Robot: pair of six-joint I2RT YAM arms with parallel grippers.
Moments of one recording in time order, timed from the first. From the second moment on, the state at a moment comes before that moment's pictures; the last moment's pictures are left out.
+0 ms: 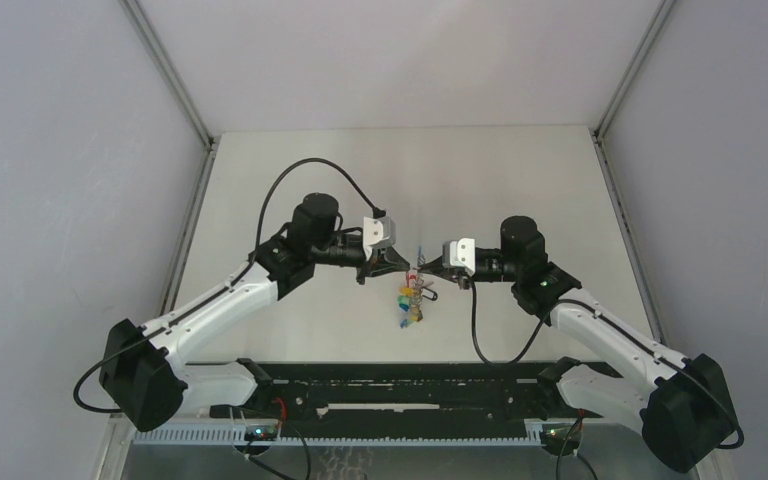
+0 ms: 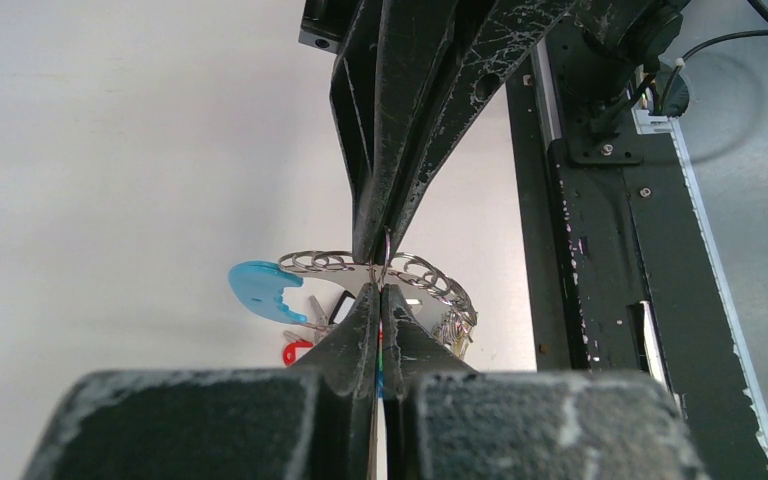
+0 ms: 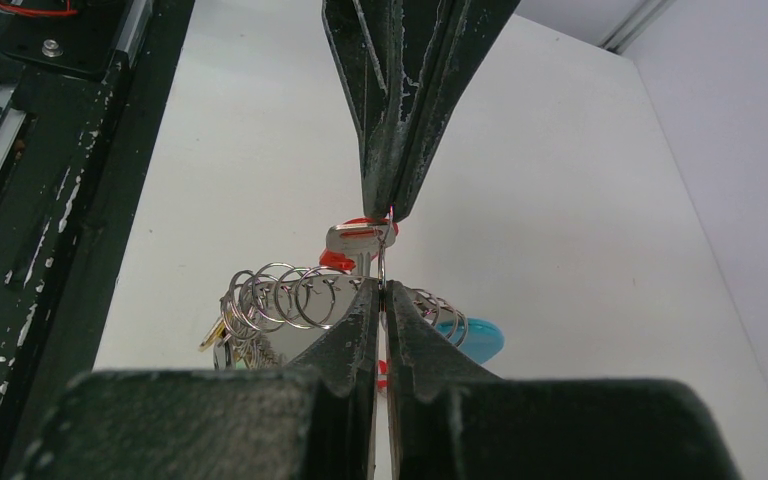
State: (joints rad) left arm -0.69 1.22 0.93 -0.11 0.81 0.32; right arm 0.55 1.02 0.63 0.09 -0.90 -0.62
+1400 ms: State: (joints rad) left arm -0.71 1.18 0.93 -0.07 0.76 0.30; right arm 0.56 1.00 0.63 0.10 -0.84 -0.58
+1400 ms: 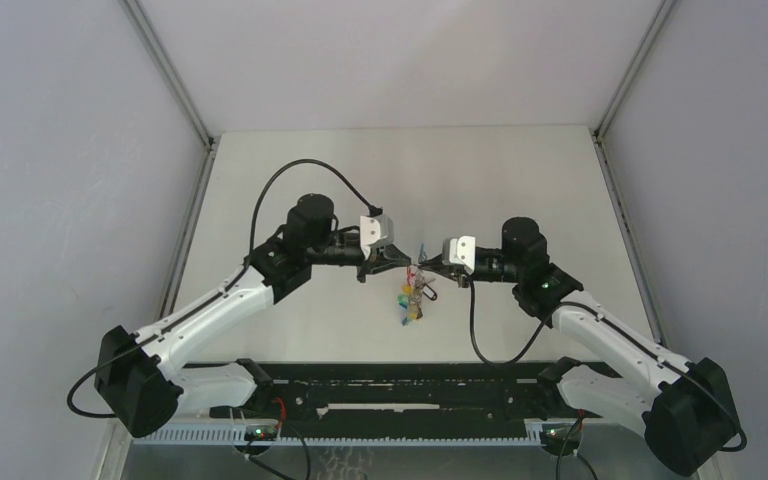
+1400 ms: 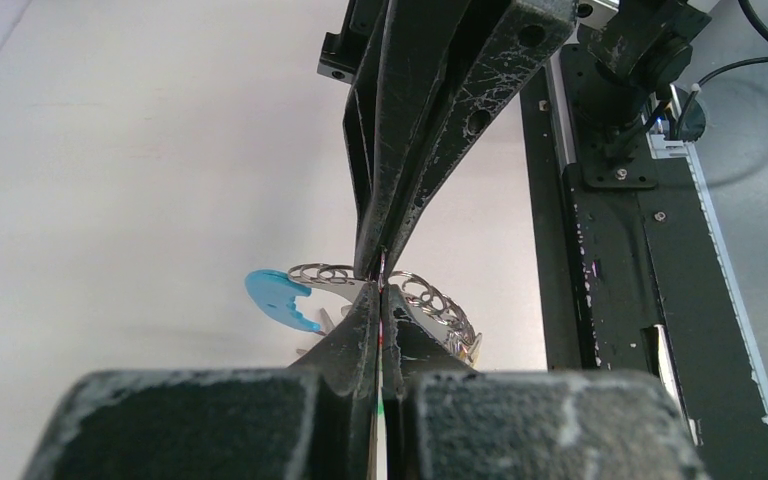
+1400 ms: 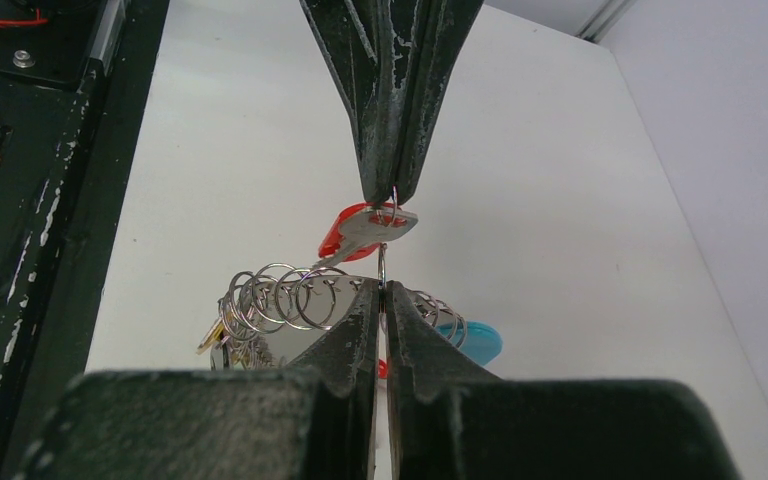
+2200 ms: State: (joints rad) left arm -0.71 1.20 0.93 -0.08 0.76 0.30; right arm 0.56 0.99 0.63 0.10 -0.84 -0.58
